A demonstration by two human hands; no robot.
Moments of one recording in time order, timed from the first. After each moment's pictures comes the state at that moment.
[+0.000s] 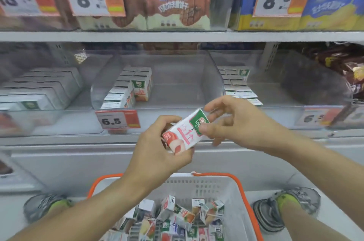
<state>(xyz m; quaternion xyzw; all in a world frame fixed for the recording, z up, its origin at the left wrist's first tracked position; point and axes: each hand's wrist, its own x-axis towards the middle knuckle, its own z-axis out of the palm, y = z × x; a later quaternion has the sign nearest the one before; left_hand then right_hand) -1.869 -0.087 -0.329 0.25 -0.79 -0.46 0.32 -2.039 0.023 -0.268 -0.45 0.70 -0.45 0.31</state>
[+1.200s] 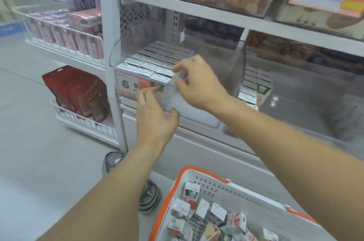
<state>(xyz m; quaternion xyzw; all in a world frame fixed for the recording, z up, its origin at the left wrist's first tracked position) -1.679 -0.306 -0.378 0.53 -0.66 -0.23 0.48 -1.802 -0.309 -0.289 -0.71 0.64 -0.29 0.05</state>
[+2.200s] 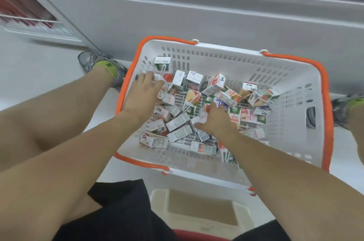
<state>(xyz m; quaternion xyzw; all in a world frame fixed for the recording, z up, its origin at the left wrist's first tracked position) -1.686 -0.149 -0.589 0.38 -0.92 -0.01 -0.08 -1.872 -0.007 -0.651 -0.39 0.84 0.01 0.39</state>
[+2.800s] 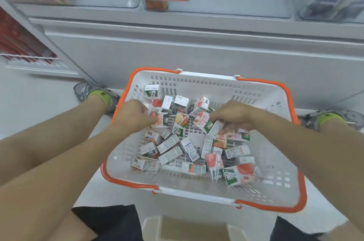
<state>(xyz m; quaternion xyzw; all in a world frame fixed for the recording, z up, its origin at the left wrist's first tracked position) -1.700 -0.152 -0.544 0.57 -0.75 -0.33 -0.06 -1.958 -0.010 -0.526 -0.21 0.74 -0.19 0.61</state>
